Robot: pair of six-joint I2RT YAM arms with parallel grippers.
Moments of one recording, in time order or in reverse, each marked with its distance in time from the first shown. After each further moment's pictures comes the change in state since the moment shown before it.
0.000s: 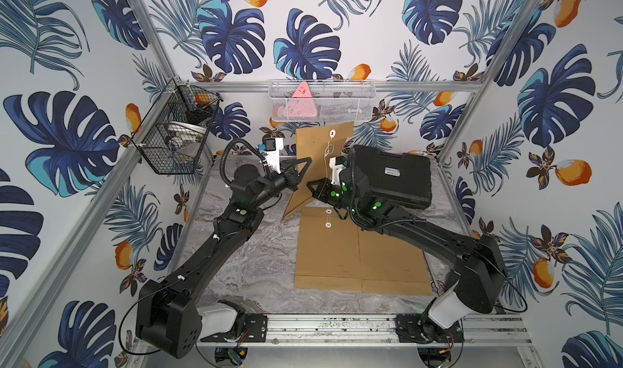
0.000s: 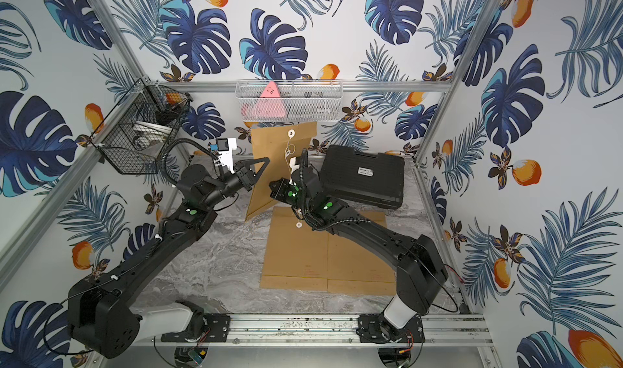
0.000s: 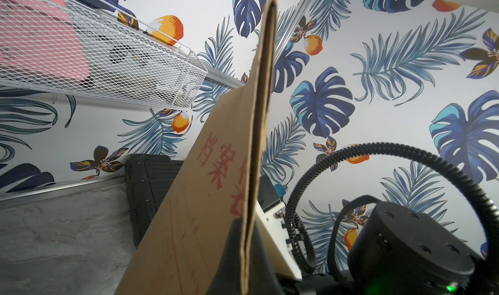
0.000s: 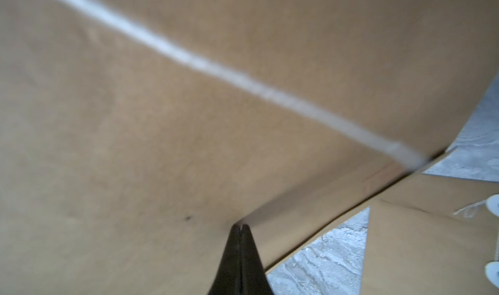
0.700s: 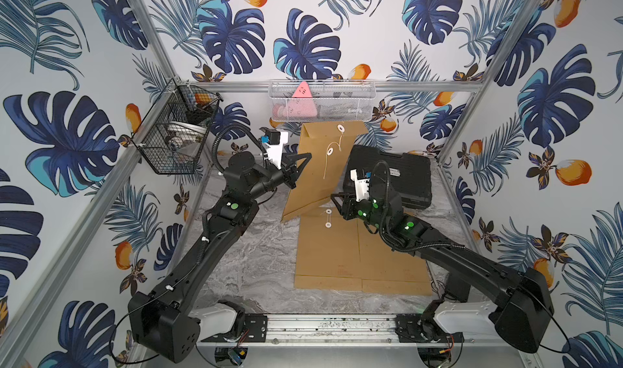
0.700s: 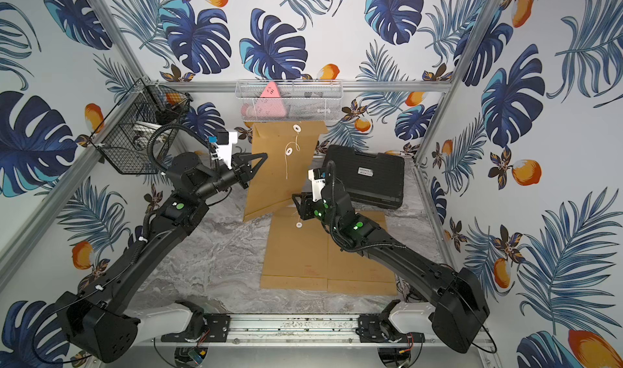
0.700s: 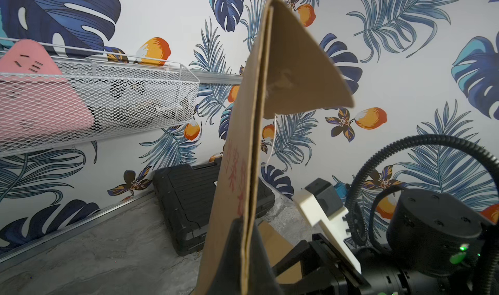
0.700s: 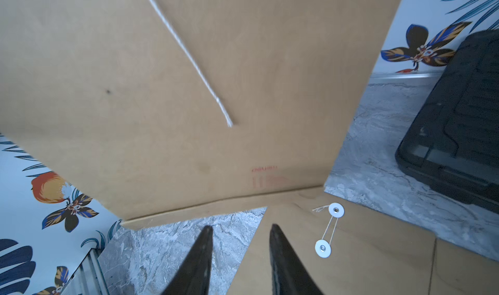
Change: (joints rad) left arm 0.000 -0.020 0.138 -0.228 0.031 0.264; right arm -0.068 -0.290 -0.278 -0.003 0.010 -0.444
